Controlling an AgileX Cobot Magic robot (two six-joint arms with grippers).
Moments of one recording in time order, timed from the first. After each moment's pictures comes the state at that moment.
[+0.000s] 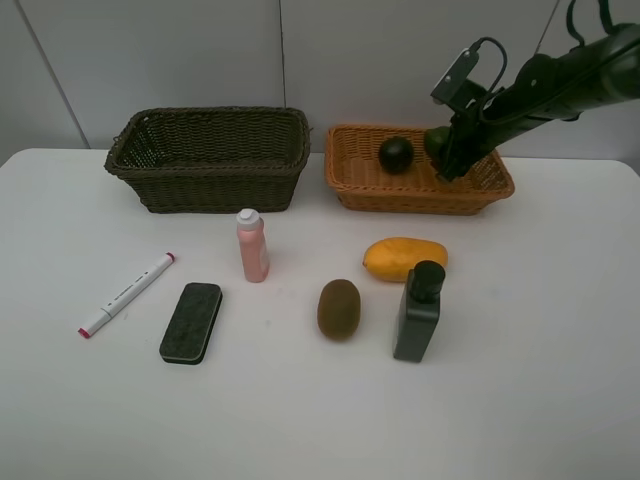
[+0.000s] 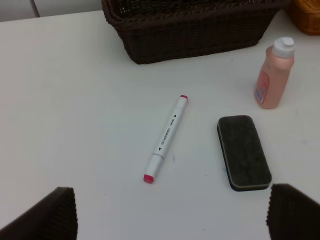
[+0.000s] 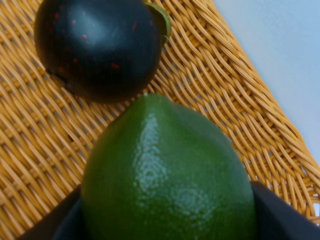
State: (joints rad) left arm 0.06 -0.01 -0.50 -0.17 1.06 0.22; right arm 0.12 2.11 -1.42 0.09 0.23 -0.94
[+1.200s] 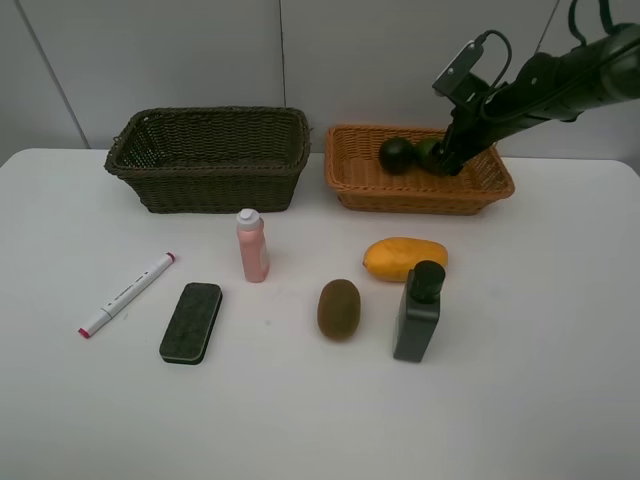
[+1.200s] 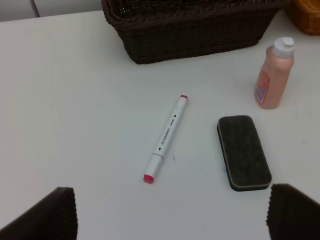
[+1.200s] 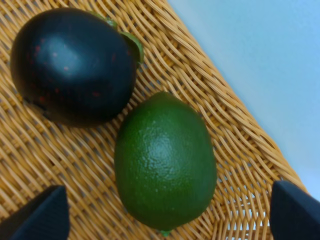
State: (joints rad) left arm 0.06 -0.01 -0.50 -0.17 1.06 0.22; right arm 0.12 2.11 -1.42 0.13 0.17 -0.94
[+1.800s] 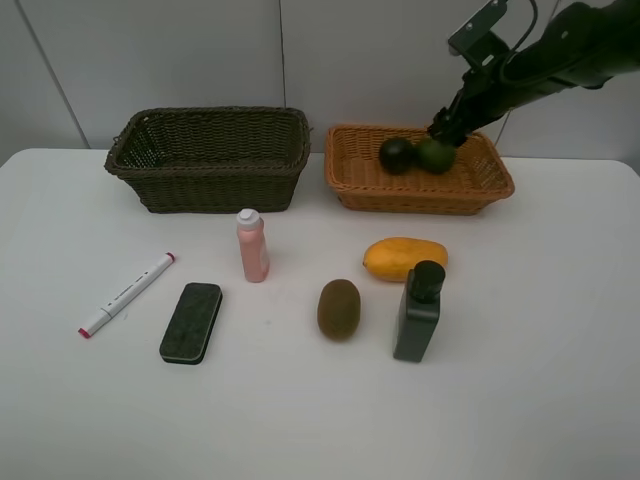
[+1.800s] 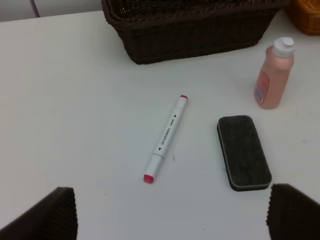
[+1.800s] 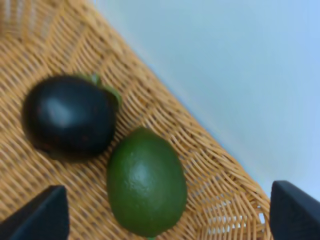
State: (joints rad) left arm 0.06 -0.01 -0.50 -0.17 1.06 0.22; right arm 0.12 1.98 -1.42 0.27 0.26 -0.94
